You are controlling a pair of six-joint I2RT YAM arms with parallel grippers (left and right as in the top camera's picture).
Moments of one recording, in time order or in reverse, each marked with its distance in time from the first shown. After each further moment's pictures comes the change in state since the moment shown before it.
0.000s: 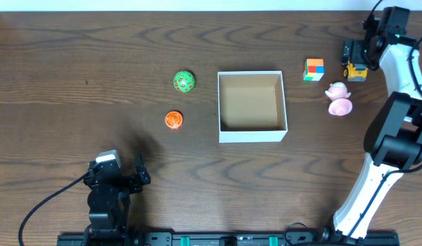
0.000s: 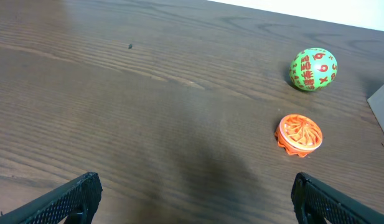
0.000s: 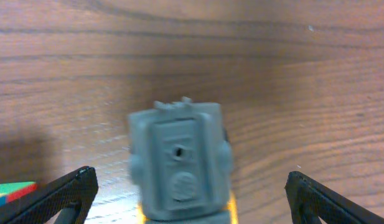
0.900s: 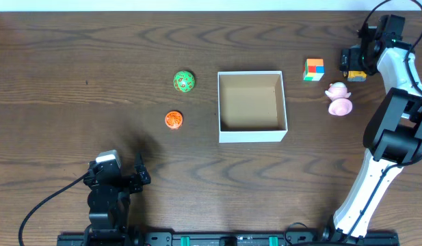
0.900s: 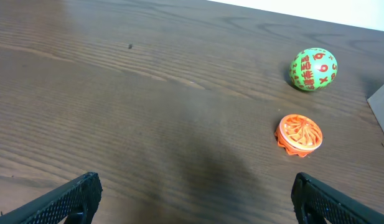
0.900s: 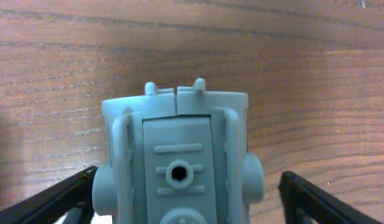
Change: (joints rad) left arm 0.000 0.000 0.000 0.000 0.000 0.000; right arm -0.008 0.070 0.001 0.019 -0.023 -0.084
